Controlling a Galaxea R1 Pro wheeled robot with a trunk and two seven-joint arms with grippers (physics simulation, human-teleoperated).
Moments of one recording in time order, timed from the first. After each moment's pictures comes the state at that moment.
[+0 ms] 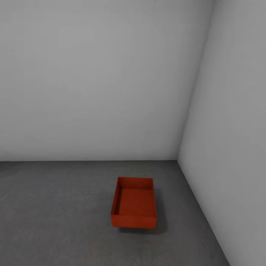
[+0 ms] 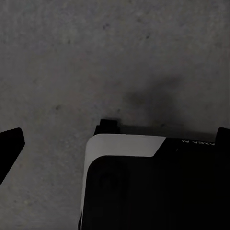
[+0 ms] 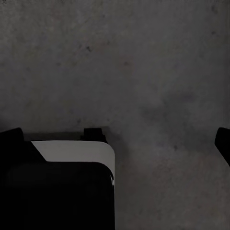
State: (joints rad) left arm -0.37 0.01 0.00 0.00 0.10 0.02 0.03; right arm -0.34 0.07 0.57 0.03 -0.50 -0.11 -0.23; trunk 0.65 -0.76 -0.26
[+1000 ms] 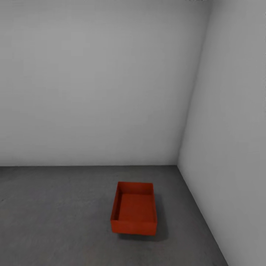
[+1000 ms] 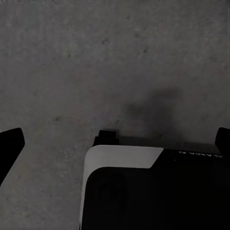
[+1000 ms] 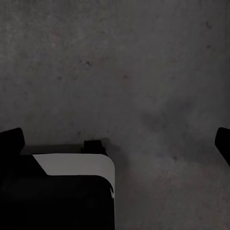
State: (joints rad) left arm -0.37 0.01 0.00 0.00 0.10 0.02 0.03; right arm -0.34 0.07 0.57 0.03 -0.50 -0.11 -0.23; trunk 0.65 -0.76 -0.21
